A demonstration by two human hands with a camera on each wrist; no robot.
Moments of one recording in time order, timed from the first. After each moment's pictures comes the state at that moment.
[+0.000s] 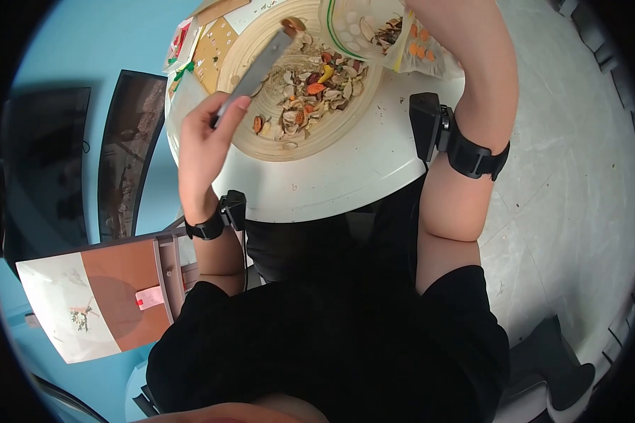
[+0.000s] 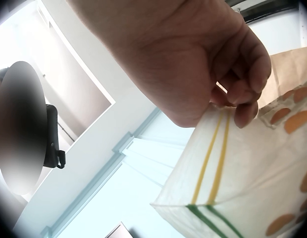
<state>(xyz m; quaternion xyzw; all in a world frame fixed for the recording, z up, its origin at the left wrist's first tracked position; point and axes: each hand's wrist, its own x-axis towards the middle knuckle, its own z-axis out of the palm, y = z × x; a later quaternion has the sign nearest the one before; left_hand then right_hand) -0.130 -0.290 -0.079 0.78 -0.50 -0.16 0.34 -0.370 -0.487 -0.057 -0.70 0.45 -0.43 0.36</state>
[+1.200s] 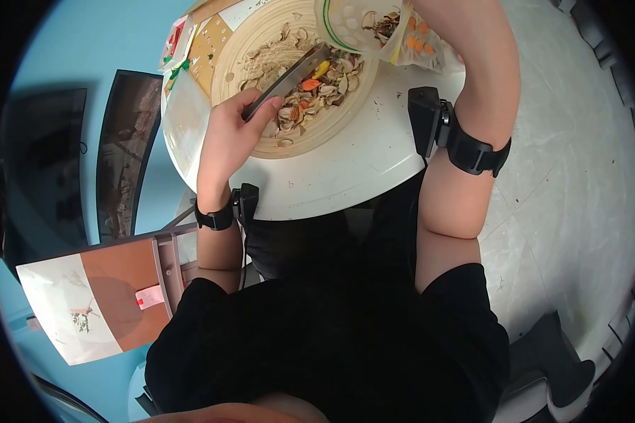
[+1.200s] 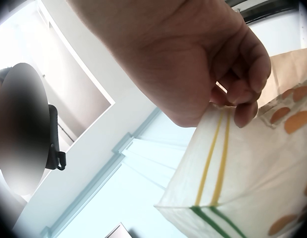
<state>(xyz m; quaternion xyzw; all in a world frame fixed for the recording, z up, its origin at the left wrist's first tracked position) -0.149 -0.308 -0.095 0.80 -0.53 -0.17 0.22 -0.370 -0.485 -0.054 -0.70 0.45 -0.43 0.36</state>
